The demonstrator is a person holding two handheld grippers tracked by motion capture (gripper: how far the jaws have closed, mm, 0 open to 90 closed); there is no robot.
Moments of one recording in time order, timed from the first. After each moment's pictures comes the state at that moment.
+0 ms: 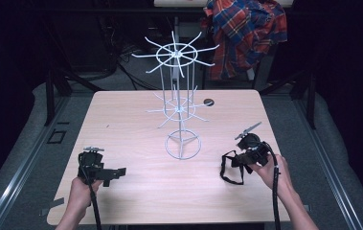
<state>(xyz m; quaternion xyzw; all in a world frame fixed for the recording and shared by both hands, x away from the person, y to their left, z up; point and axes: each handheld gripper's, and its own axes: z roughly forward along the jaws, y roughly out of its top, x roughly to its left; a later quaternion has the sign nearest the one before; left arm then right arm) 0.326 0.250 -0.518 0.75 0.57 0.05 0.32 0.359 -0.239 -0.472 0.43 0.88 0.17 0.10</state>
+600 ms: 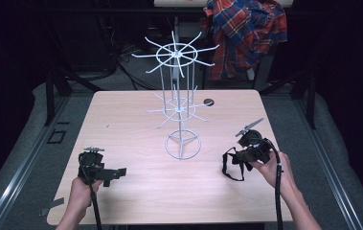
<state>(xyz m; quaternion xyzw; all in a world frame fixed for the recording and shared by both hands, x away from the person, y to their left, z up) 0.326 0.249 -0.519 0.76 0.57 0.04 0.32 0.353 -0.235 -0.451 0.43 0.88 0.19 0.11</state>
